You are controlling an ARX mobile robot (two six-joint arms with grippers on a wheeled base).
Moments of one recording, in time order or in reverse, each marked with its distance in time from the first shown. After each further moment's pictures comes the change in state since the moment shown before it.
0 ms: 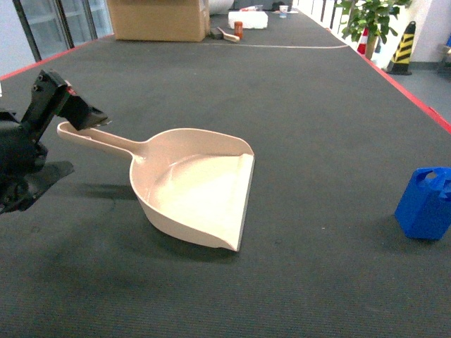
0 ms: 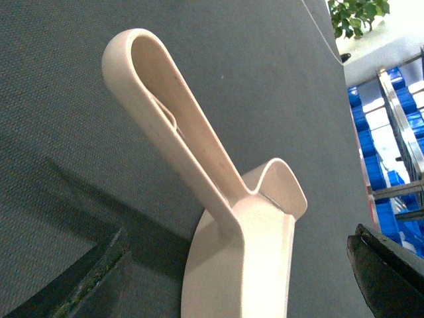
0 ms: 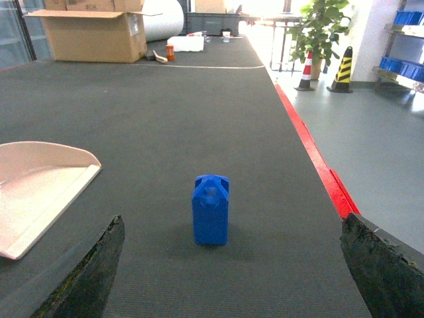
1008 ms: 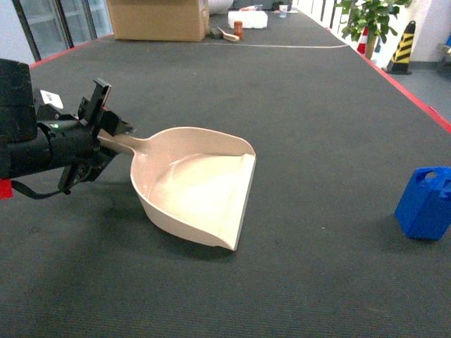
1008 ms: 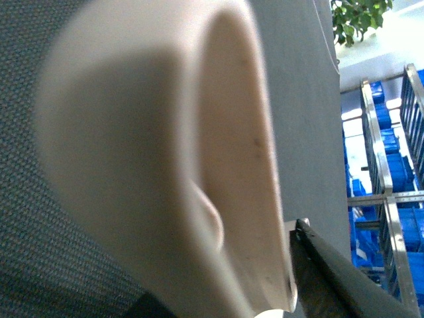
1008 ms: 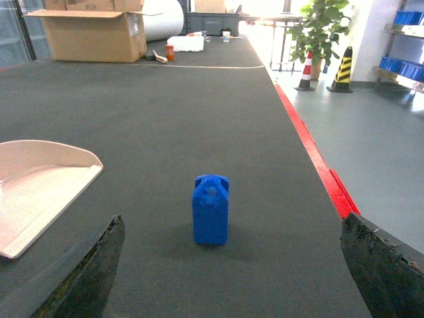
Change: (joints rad) left arm -0.008 0.331 0.346 0.013 0.054 -0.196; right arm 0.000 0.000 0.000 0.000 0.000 0.000
